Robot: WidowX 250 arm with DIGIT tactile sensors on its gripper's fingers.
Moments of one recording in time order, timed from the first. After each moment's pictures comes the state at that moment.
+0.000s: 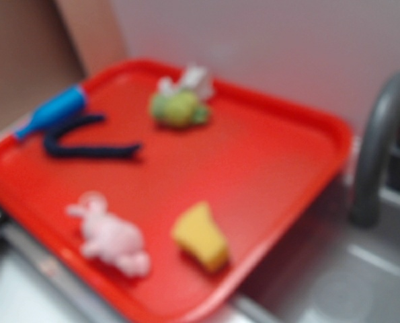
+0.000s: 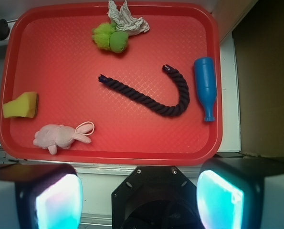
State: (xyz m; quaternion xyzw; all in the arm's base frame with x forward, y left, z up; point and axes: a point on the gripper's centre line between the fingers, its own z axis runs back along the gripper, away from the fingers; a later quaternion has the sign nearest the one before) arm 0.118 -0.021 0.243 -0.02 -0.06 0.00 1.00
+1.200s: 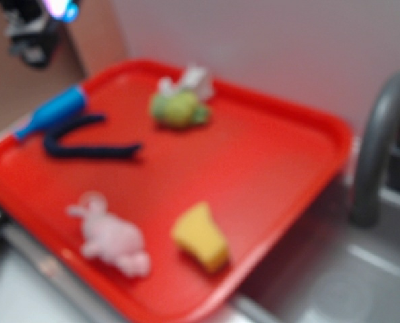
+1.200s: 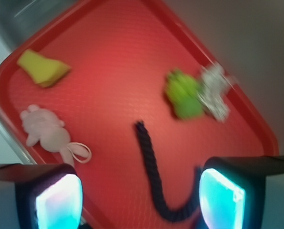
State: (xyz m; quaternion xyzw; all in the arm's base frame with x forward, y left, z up) arm 0.202 -0.114 0.194 0.03 -0.05 -0.48 0.88
